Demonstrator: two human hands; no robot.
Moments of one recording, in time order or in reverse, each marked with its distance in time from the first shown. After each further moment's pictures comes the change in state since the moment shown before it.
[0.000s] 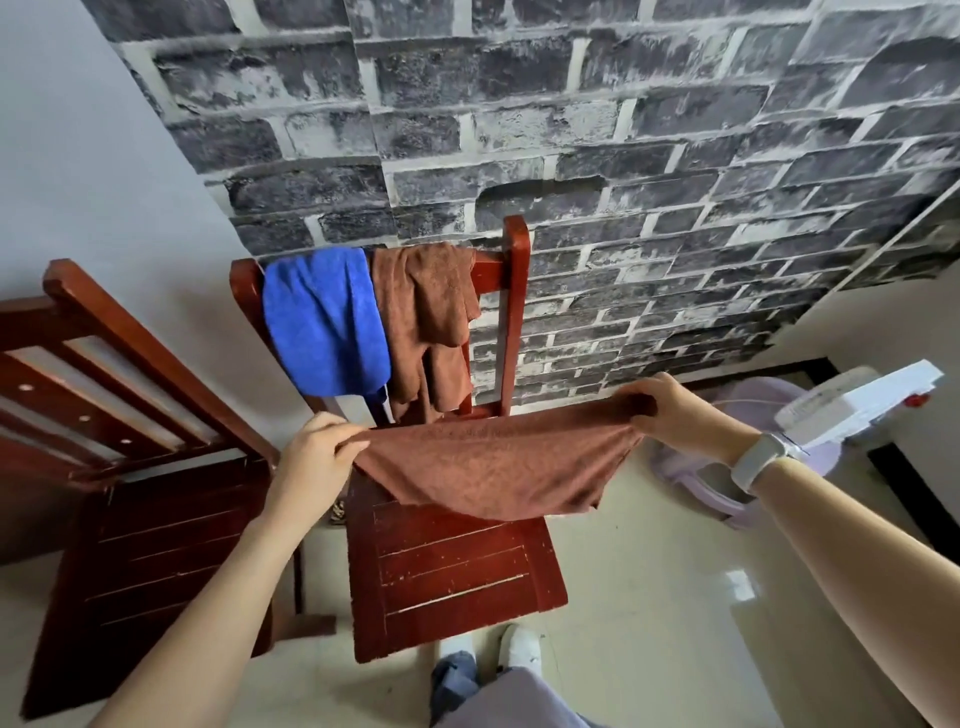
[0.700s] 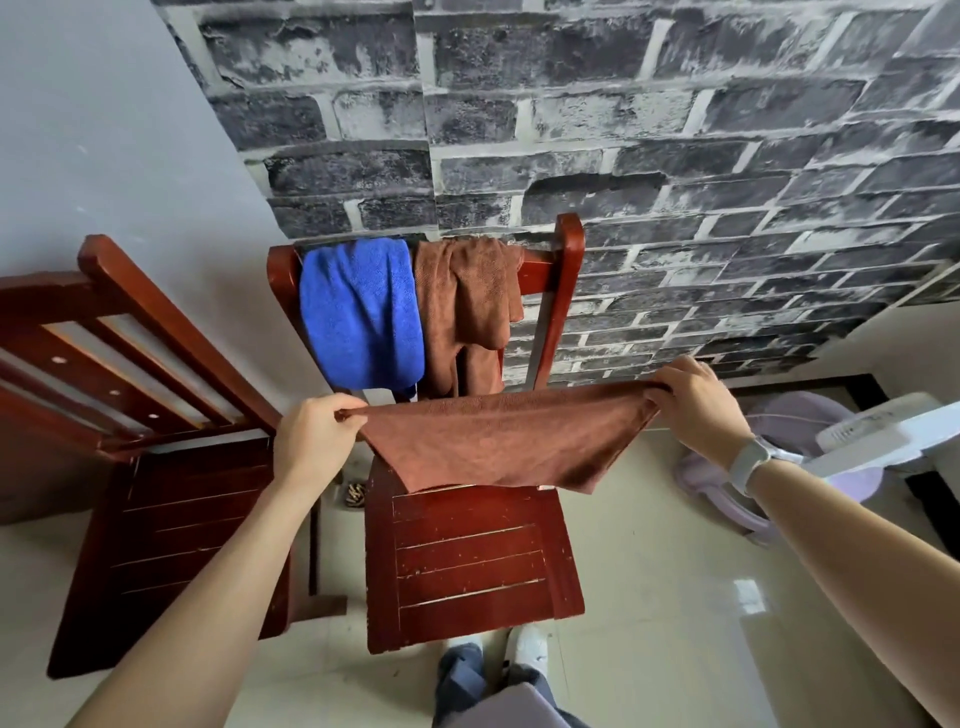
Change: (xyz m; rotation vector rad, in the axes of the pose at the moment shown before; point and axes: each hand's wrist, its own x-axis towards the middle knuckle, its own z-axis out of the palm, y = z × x) left_hand 0.019 -0.047 -0.025 0.016 0.148 -0.343; right_hand 0.064 -0.042 0.026 -0.245 0.179 -0.037
